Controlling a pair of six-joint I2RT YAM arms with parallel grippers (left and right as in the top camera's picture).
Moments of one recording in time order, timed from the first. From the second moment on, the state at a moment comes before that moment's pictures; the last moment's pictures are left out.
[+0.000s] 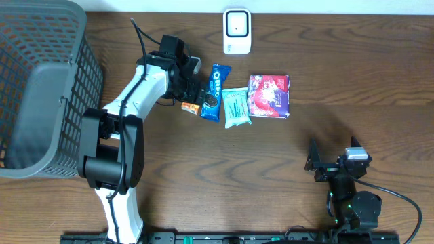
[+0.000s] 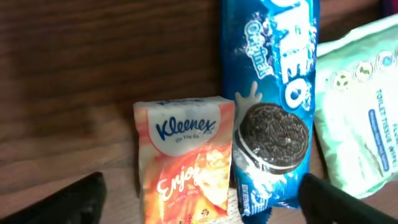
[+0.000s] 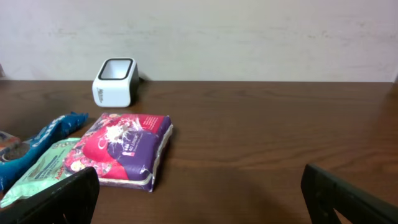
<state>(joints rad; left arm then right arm) -0.22 2.05 1.51 -0.76 0.29 0.02 0.00 0.01 0.01 -0.07 -0.06 0.03</state>
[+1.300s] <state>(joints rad) -0.14 1.44 1.59 -1.15 0.28 -0.20 0.00 0.02 0.01 0.26 -0.36 0.40</state>
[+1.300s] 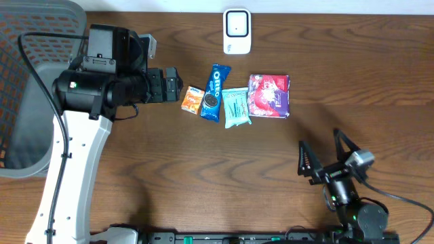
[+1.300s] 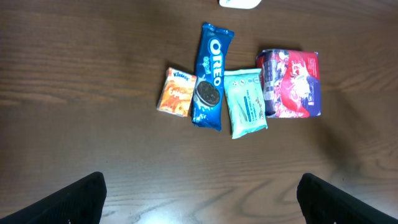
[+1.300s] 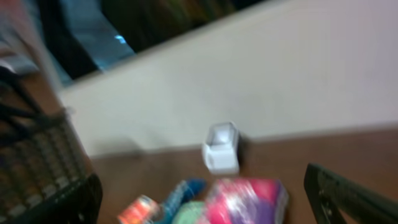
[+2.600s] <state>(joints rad) -0.14 1.44 1.59 -1.15 0.28 -0.20 -0.01 1.83 1.23 -0.45 -0.53 0.30</state>
